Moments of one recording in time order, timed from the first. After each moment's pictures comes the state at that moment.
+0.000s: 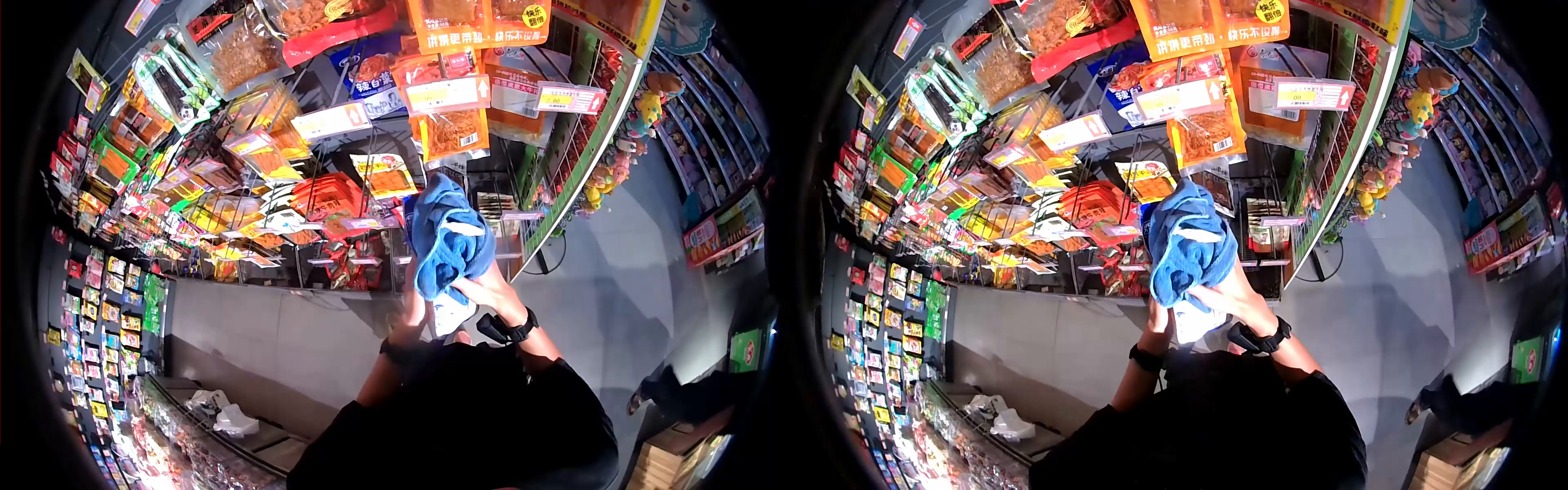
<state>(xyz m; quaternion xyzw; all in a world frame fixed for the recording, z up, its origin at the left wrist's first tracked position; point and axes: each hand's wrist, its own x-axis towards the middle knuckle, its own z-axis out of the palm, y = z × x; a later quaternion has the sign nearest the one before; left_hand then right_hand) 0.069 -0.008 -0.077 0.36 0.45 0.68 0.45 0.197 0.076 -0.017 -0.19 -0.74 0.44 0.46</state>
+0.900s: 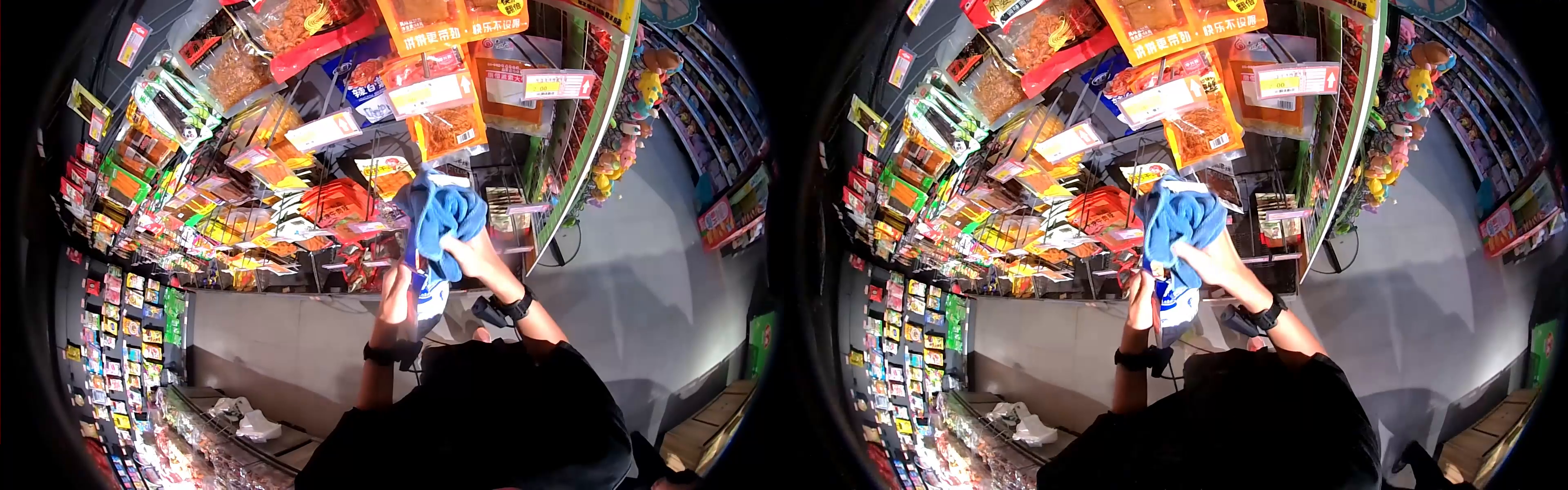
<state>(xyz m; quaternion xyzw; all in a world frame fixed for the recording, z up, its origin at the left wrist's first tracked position) 0.018 -0.017 -0.060 0.44 0.47 0.62 0.45 0.171 0.096 0.005 -0.16 -0.63 0.54 0.53</state>
